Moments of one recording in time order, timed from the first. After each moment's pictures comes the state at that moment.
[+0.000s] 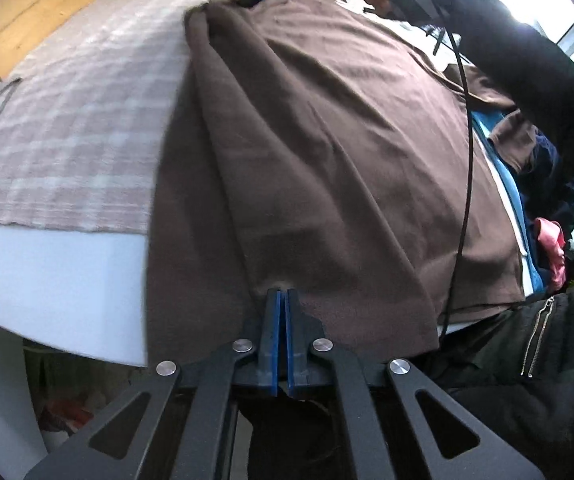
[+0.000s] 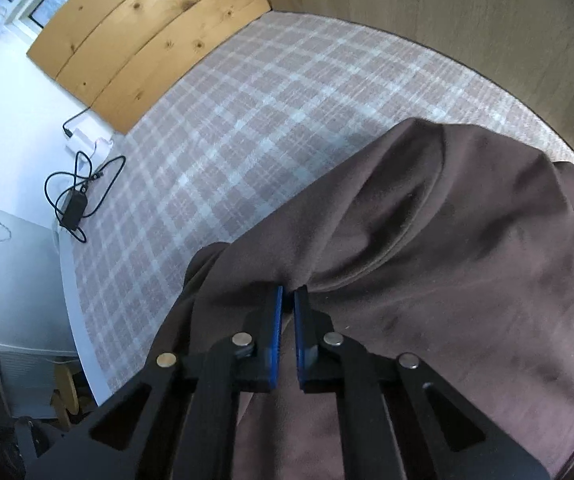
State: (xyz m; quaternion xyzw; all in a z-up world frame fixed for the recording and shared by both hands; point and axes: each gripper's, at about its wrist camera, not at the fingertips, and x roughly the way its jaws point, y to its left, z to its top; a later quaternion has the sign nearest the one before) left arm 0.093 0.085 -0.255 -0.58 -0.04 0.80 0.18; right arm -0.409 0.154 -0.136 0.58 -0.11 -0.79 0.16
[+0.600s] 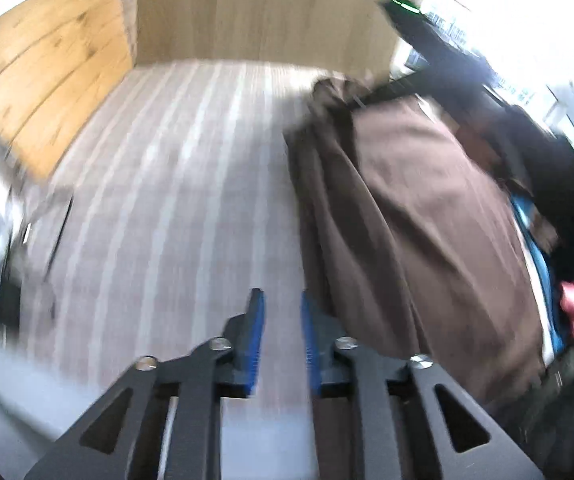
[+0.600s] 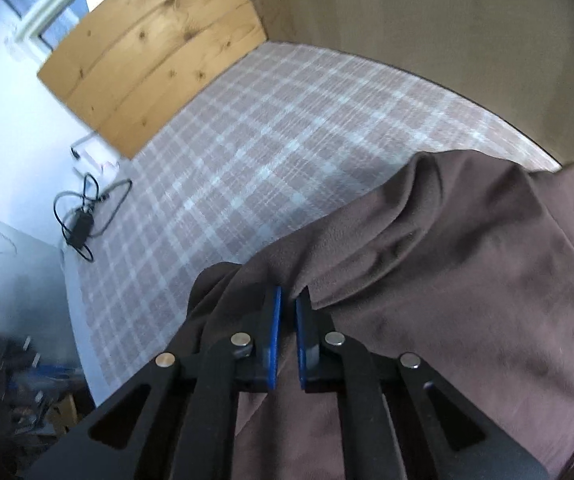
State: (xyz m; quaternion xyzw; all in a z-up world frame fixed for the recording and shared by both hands) left arm -0.074 0.034 -0.203 -0.51 0.00 0.84 0.16; right arm -0.392 0.162 -0.123 0.54 -0.13 -0.82 0.13
